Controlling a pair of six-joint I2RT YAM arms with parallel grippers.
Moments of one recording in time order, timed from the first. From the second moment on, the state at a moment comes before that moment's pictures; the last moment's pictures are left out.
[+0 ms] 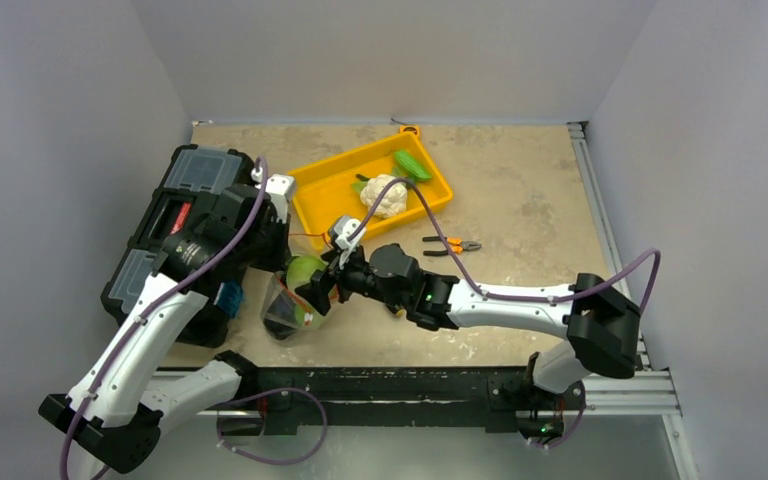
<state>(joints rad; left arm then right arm) -0.50 0.99 1.23 -1.07 -0.08 -0.25 1.19 1.53 0.97 0.42 0.07 0.22</state>
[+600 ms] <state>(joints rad) -0.50 0.98 1.23 -1.07 -0.06 -0.26 1.19 1.41 0.97 0.35 0.11 0.22</state>
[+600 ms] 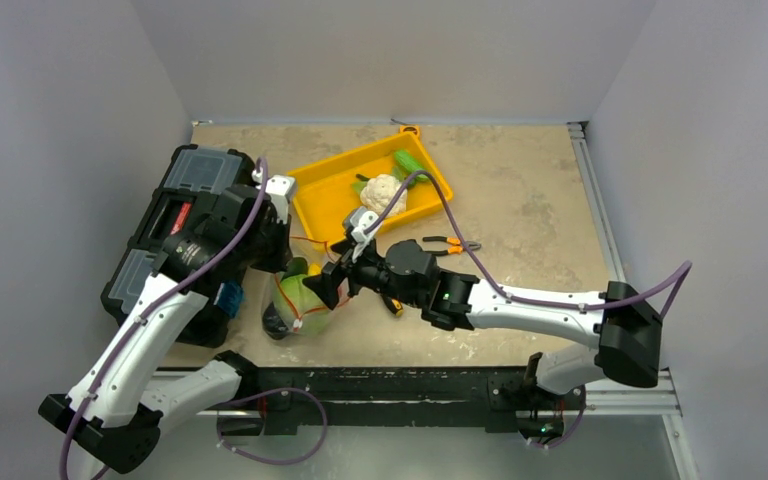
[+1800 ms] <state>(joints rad) -0.50 1.01 1.21 -1.05 -0.07 -0.25 0.62 1.79 1.48 -0.02 0.35 0.25</state>
